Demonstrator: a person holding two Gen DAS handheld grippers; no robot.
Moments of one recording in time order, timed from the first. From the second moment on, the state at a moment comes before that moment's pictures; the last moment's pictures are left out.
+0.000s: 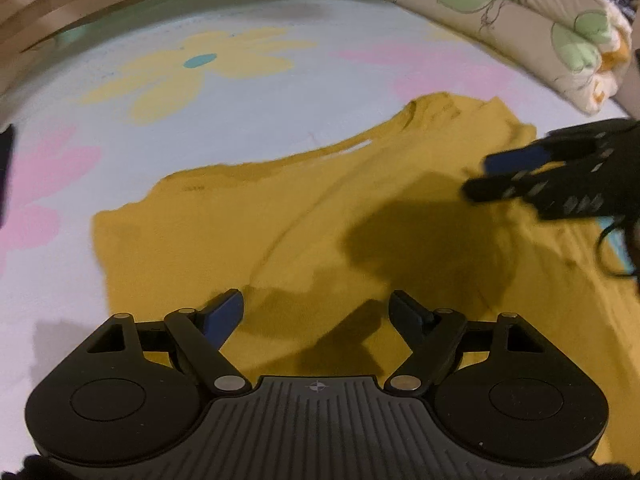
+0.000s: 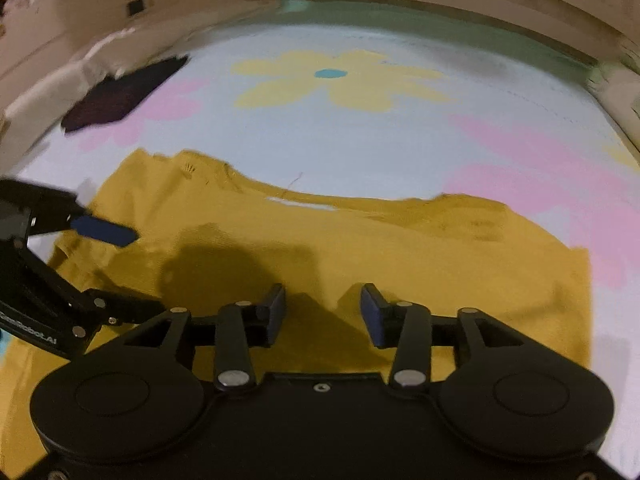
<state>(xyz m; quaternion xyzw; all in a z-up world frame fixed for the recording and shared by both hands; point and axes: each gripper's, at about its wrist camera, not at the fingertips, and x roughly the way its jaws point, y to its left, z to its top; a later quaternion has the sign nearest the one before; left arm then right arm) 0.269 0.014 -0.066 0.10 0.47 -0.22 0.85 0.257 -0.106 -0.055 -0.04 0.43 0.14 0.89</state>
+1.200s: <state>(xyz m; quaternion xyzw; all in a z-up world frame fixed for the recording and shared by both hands) 0.035 0.098 -0.038 -0.07 0.47 -0.12 0.87 0.021 -0.239 -0.039 0.17 0.57 0.07 0.80</state>
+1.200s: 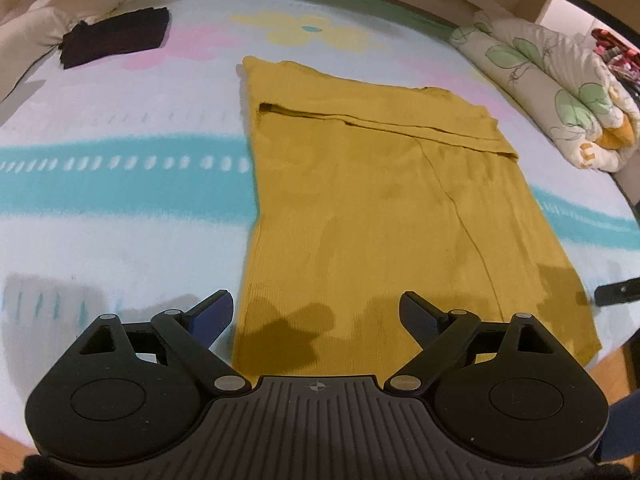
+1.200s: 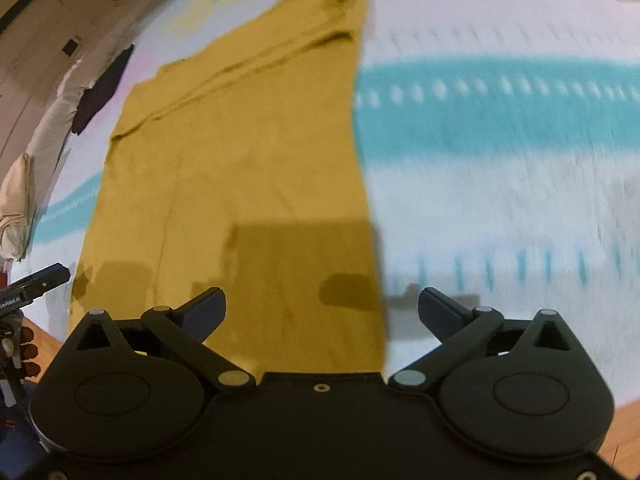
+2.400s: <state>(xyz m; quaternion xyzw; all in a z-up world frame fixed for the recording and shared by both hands) 0.029 0.098 -0.070 -0.10 0.54 -0.11 0.83 -0.001 -0.249 -0.059 0.25 0.59 0.09 0.76</state>
